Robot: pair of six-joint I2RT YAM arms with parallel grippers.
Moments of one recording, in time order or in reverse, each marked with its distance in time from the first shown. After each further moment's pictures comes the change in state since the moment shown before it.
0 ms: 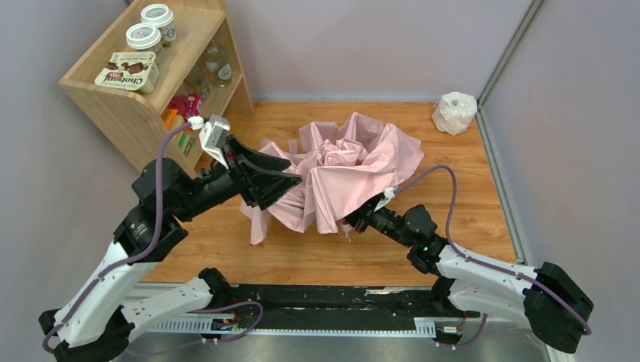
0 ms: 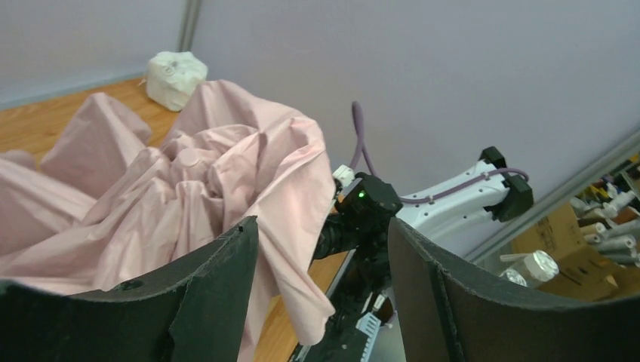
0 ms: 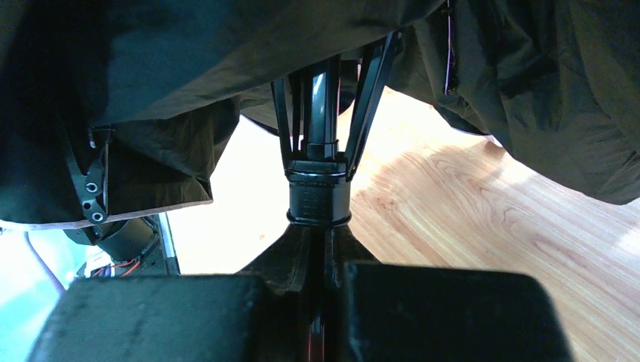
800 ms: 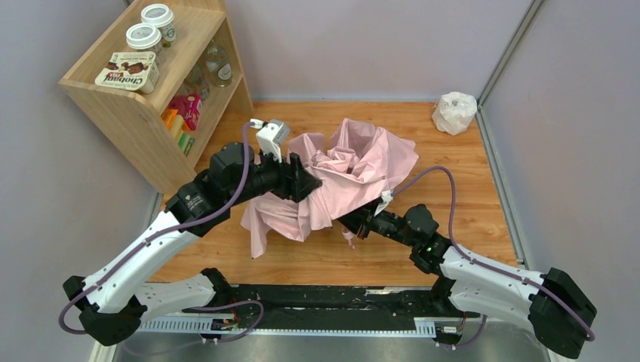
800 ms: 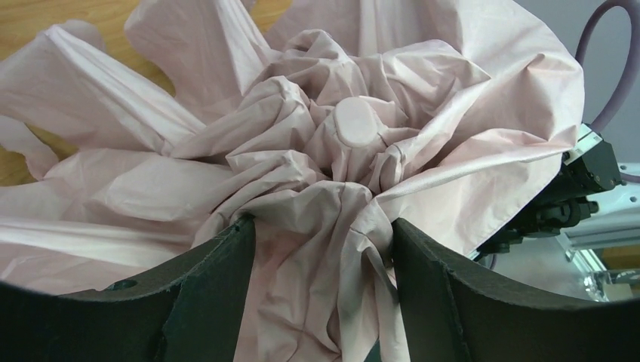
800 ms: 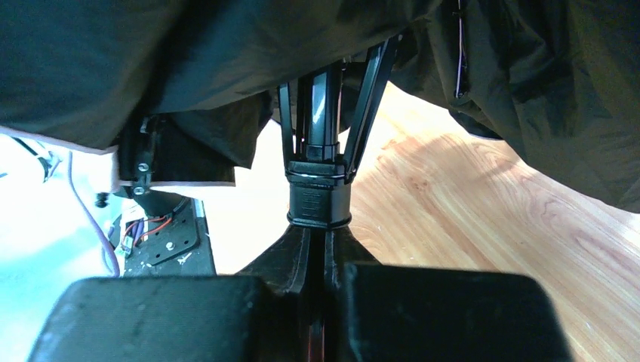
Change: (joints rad) left arm 0.000 0.172 -0.080 -0.183 -0.204 0.066; right arm -0.003 -0.043 0.012 -0.100 -0.131 -0.015
